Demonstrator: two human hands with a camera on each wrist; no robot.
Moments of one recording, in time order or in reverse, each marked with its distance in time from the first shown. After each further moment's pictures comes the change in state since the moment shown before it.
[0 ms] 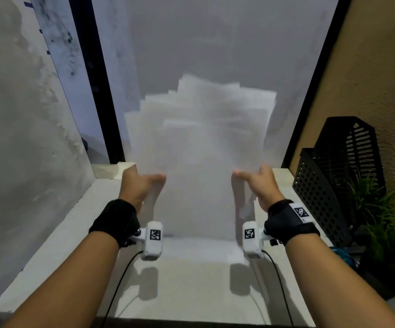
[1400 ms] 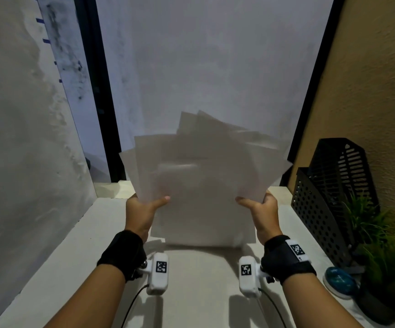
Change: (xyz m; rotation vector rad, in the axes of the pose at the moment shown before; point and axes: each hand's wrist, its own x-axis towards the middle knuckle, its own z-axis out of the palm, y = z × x) left_hand -0.019 -0.011 0.008 -0.142 0.090 0.091; right_hand -0.022 0.017 0.000 0.204 0.143 -0.143
